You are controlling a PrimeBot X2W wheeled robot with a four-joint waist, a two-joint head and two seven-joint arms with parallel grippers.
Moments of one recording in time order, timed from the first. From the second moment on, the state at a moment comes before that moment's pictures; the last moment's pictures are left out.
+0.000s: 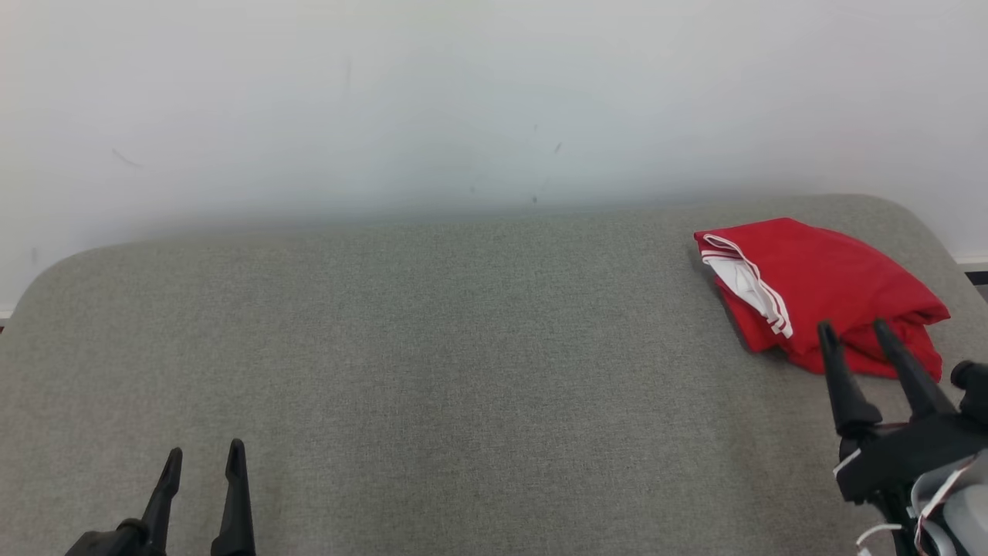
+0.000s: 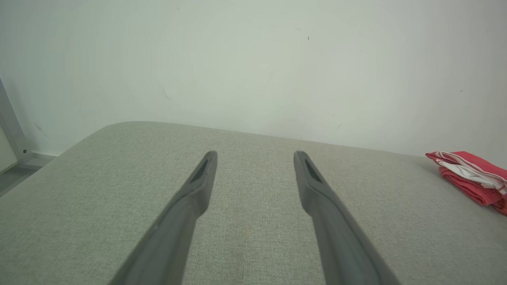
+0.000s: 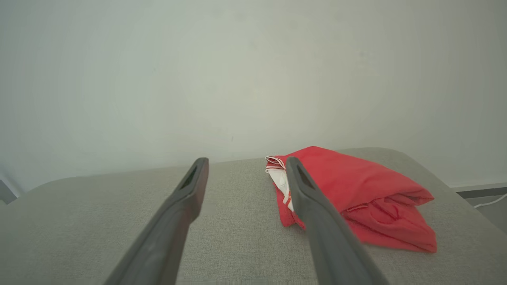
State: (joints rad) left arm 0.04 0.24 -0.24 0.12 -0.39 0.12 -0.25; right arm -0.18 -0.54 0.36 0.17 0.85 -0.12 -0.24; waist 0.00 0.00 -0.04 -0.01
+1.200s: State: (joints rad) left arm 0.10 0.20 -0.17 0.06 -0.34 0.12 -0.25; right arm 0.10 -0.29 0.08 0.03 0.45 -0.12 -0.26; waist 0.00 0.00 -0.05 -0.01
